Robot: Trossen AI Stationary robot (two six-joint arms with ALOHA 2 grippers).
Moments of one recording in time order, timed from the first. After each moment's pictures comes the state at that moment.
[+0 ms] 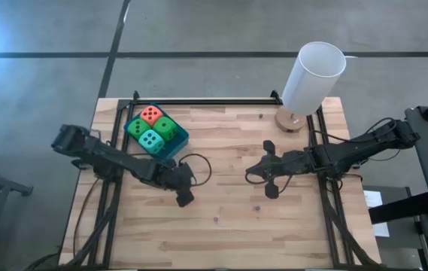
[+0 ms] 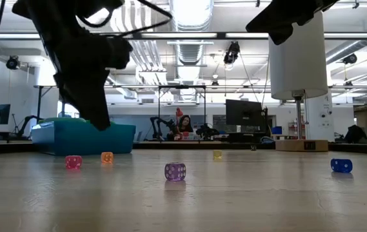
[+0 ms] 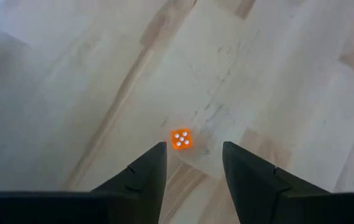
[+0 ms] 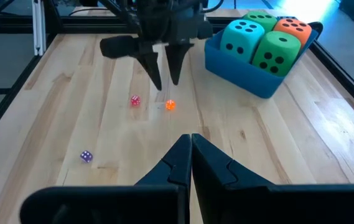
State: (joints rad) left arm -0.27 1.55 0.86 -0.50 -0.24 -0.76; right arm 0.26 1.11 0.75 -0.12 0.26 0.15
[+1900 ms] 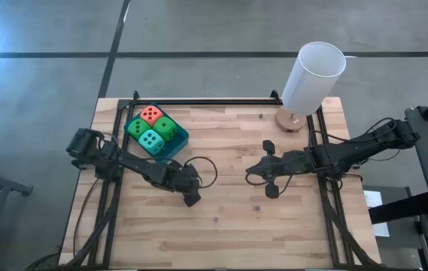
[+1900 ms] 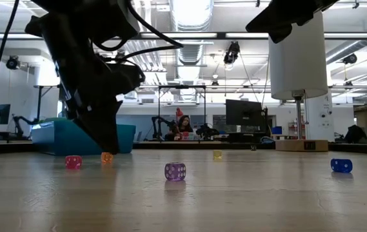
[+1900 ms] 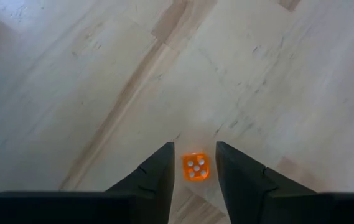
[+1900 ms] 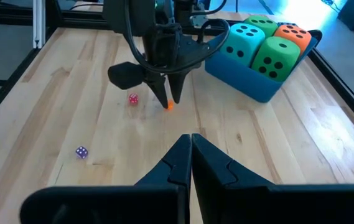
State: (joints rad) left arm -0.25 1.71 0.89 -0.44 -0.28 -0.81; right arm 0.26 1.11 0.75 -0.12 0.26 0.10
